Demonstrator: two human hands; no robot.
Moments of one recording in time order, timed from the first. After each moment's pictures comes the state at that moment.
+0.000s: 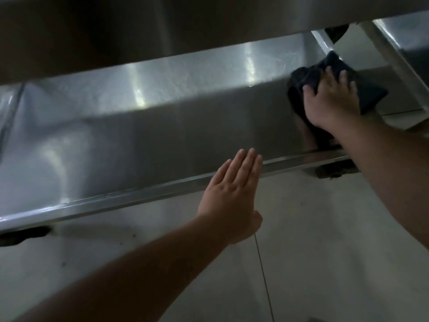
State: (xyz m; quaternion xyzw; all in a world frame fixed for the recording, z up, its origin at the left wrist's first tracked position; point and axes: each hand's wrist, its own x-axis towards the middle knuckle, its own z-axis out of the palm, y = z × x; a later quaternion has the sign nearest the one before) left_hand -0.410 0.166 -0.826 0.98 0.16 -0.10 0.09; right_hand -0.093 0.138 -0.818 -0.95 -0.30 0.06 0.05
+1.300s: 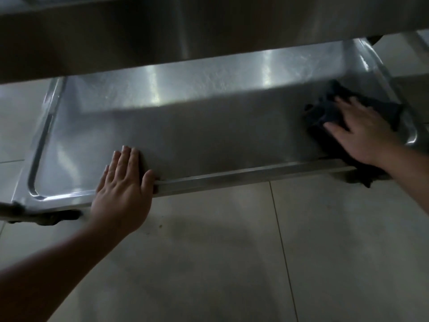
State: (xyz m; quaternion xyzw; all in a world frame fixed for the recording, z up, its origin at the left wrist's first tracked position) left_hand -0.611 0.315 -0.834 0.86 0.49 -0.01 0.13; right_hand -0.149 0.098 -0.814 -0.89 -0.44 0.08 0.03
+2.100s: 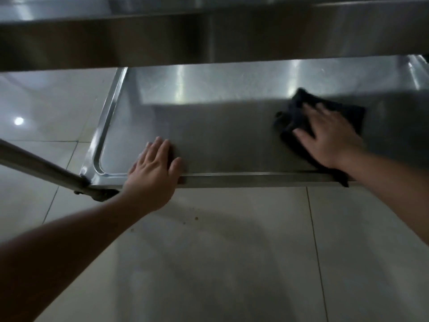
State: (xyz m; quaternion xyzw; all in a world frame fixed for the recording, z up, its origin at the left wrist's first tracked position) left_hand -0.655 0.357 -0.822 0.84 0.51 0.00 0.20; right_hand -0.266 0.208 -0.814 -0.85 -0.53 0.07 0.04
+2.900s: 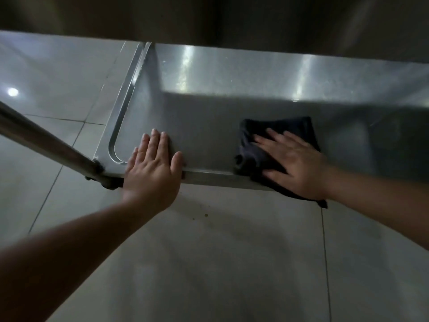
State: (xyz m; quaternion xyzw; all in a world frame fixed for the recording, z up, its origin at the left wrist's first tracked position) left_hand -0.689 0.361 -0.841 0.82 0.55 0.03 0.14; right_hand -0.362 0.237 -0.818 -0.65 -0.75 0.11 0.01
